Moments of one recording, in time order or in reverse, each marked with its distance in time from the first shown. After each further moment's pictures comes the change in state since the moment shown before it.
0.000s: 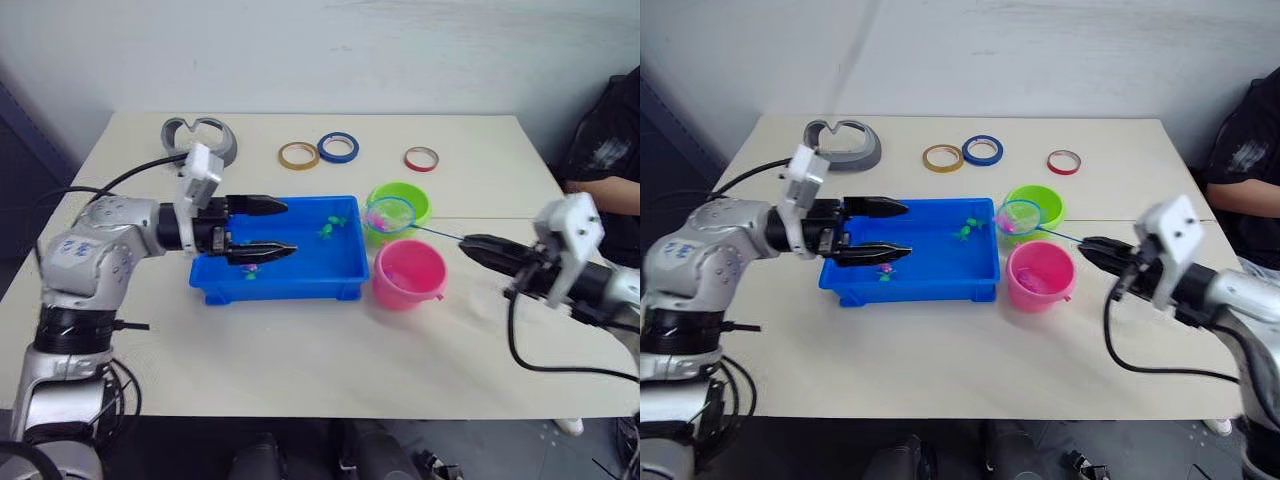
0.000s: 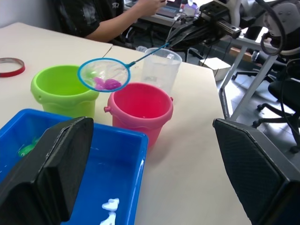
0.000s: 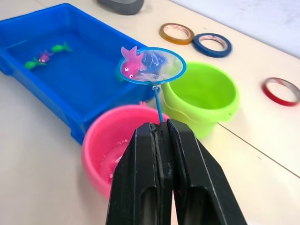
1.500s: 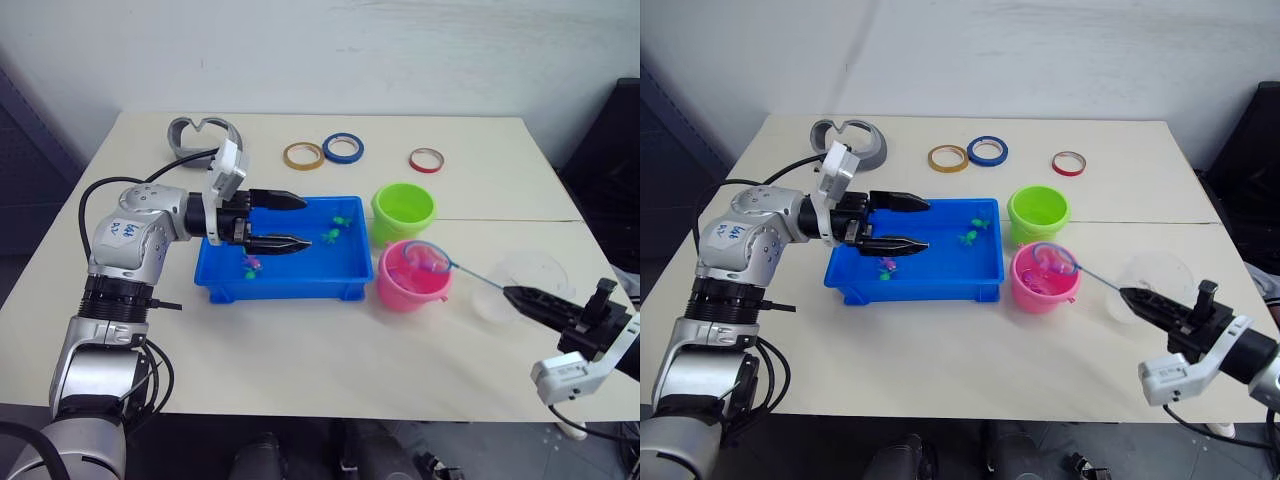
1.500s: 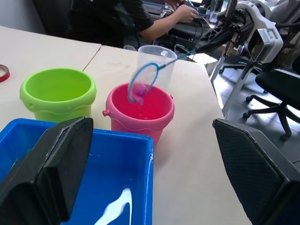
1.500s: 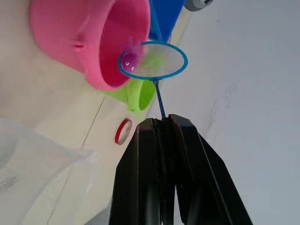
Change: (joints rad) left arm -0.101 -0.088 -0.037 0.187 0.115 -0.108 -0.115; right arm 0.369 -0.184 -0.079 0.349 -1.182 -1.701 -0.412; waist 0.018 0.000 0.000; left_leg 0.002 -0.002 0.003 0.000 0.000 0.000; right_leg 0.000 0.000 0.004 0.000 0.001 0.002
